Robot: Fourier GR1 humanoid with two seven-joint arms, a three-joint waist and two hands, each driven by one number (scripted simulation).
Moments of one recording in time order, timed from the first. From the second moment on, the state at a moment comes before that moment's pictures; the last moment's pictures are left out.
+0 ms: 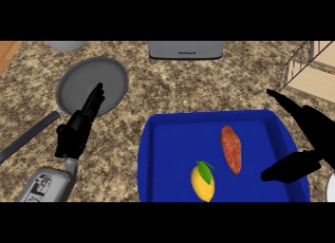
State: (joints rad) left arm -0.21 0.26 -0.23 -1.41 0.06 0.17 0.01; right arm -0.28 -0.71 0.34 -1.90 0.03 0.12 0.88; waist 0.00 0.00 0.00
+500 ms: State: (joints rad) left arm -0.18 0.21 -0.19 -1.42 0.01 0.14 0.00; right arm -0.28 -0.53 0.35 -1.93 0.24 0.16 0.96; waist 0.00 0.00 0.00
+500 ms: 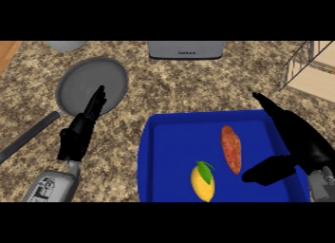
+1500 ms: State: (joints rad) left arm -0.17 0.15 -0.11 -1.43 -0.07 0.06 0.02; right arm -0.21 -0.29 0.30 -1.85 0.48 0.27 0.92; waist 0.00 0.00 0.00
